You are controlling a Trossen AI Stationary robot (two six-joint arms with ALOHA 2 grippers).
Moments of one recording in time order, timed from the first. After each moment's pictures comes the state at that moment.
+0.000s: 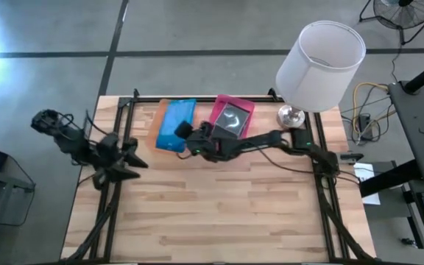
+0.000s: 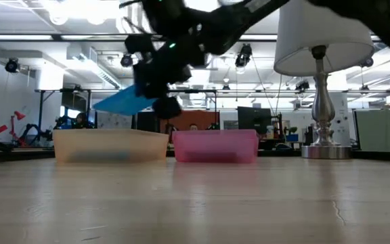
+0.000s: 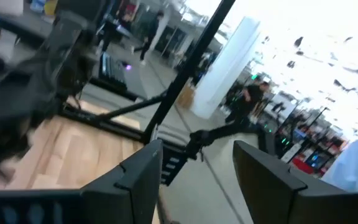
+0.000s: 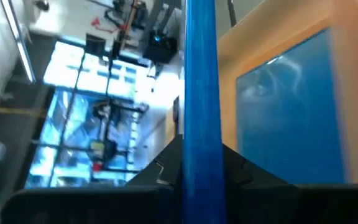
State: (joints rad) left arm -0.58 0.56 0.79 -0.16 -0.26 -0.55; right arm -0.02 2.25 1.68 0.21 0.78 1.56
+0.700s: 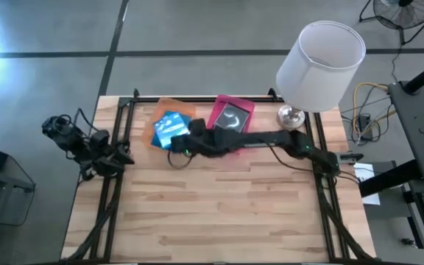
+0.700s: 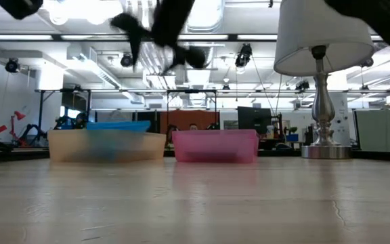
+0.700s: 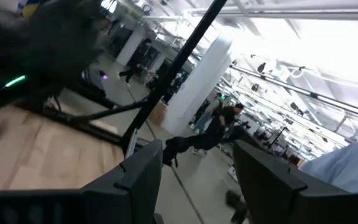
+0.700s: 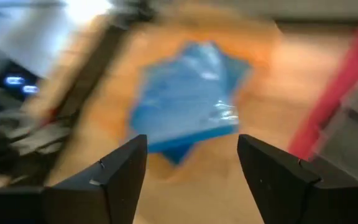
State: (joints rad) left arm -0.58 0.19 0.54 -0.22 -0.20 -0.60; right arm 0.01 2.33 2.27 -0.87 0.57 1.22
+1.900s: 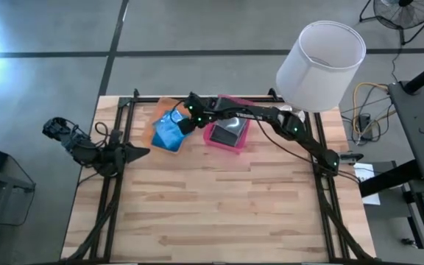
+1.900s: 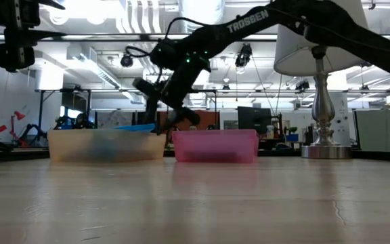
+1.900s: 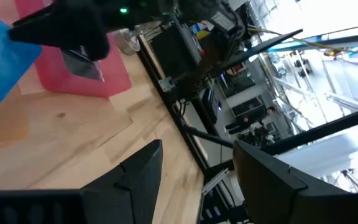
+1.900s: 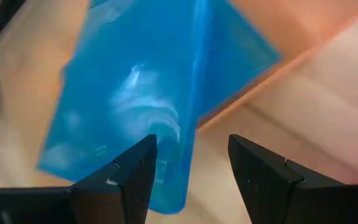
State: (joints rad) left arm -0.58 0.22 0.44 -0.44 -0.73 -1.18; right arm -0.32 2.43 2.20 -0.71 -0.04 0.70
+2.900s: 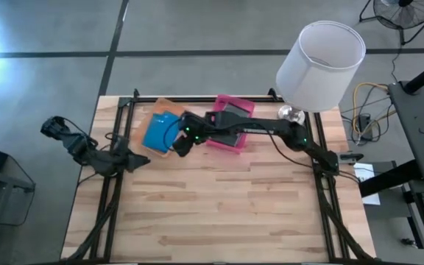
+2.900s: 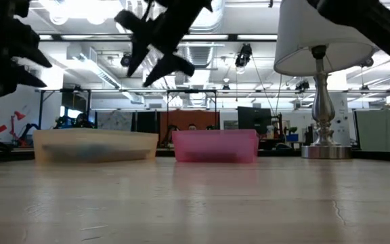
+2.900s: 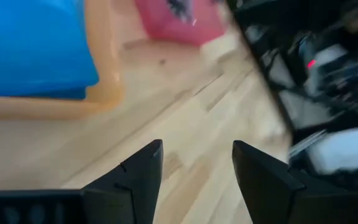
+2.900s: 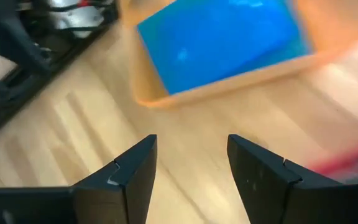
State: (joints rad) left arm -0.58 0.26 0.44 -0.88 -0.62 -1.42; right arm -0.12 2.34 2.32 -0.86 0.09 0.65
